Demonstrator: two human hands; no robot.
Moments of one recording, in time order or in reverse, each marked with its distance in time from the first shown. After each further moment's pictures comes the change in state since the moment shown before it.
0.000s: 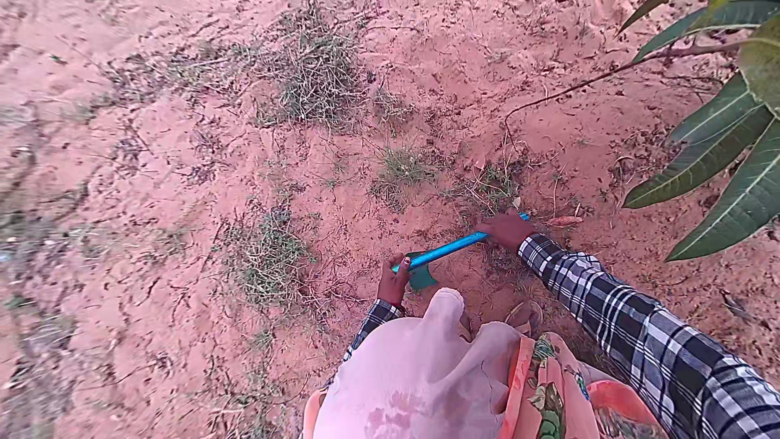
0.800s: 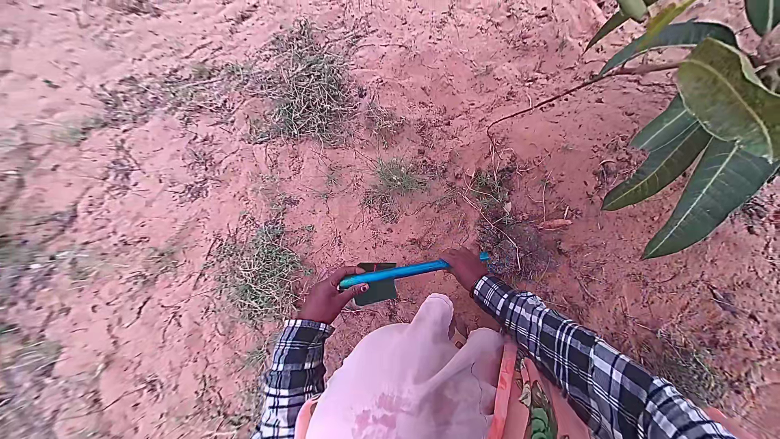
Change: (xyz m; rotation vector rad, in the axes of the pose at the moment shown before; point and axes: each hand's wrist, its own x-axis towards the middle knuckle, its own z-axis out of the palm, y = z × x) left_hand -0.002 0.048 -0.123 0.709 -0.216 0.306; right_hand 0.012 -0.105 0.029 0.414 -0.036 0.190
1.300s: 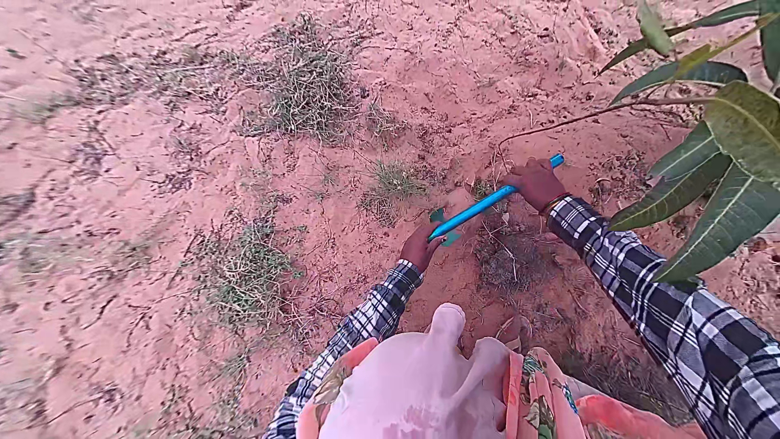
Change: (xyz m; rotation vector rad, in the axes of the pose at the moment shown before) left_hand 0.130 0.107 0.116 -0.026 0.007 0.235; right_hand 0.018 0.130 -0.193 -0.574 0.396 -0.075
